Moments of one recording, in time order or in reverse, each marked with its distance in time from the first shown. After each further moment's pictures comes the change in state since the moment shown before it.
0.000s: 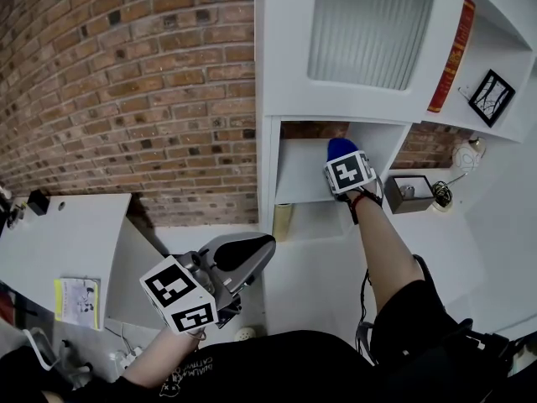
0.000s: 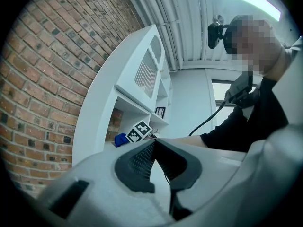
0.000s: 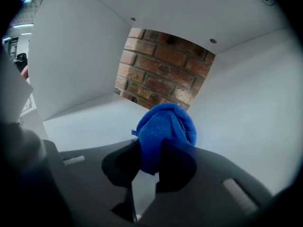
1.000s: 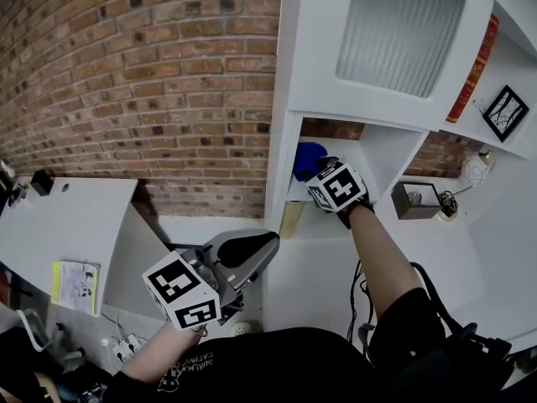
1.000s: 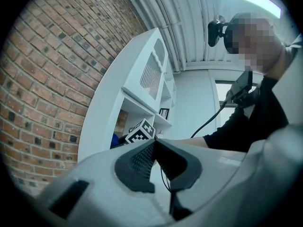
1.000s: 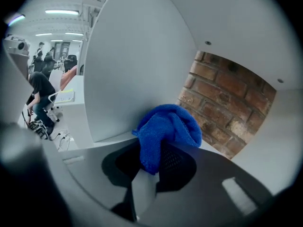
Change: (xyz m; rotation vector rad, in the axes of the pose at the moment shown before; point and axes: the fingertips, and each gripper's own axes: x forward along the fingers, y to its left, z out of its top) left arm -0.012 0.009 -0.004 -0.013 -0.021 0.050; right arm -0.021 0.136 0.044 -0.284 -0.212 0.414
